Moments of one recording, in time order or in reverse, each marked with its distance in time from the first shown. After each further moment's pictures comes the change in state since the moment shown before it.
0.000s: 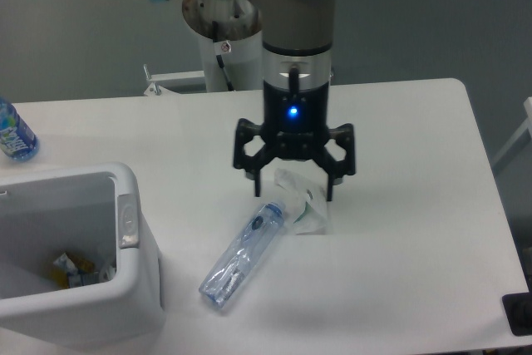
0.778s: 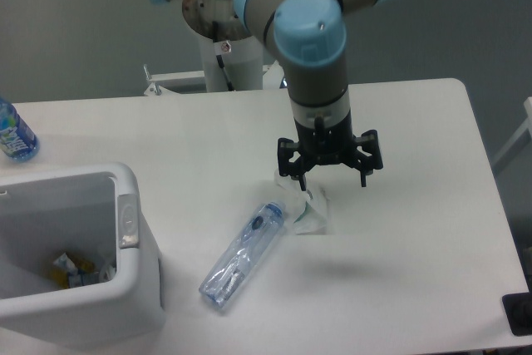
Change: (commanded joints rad) arm -0.014 -0.044 -0.268 0.015 0.312 -0.116
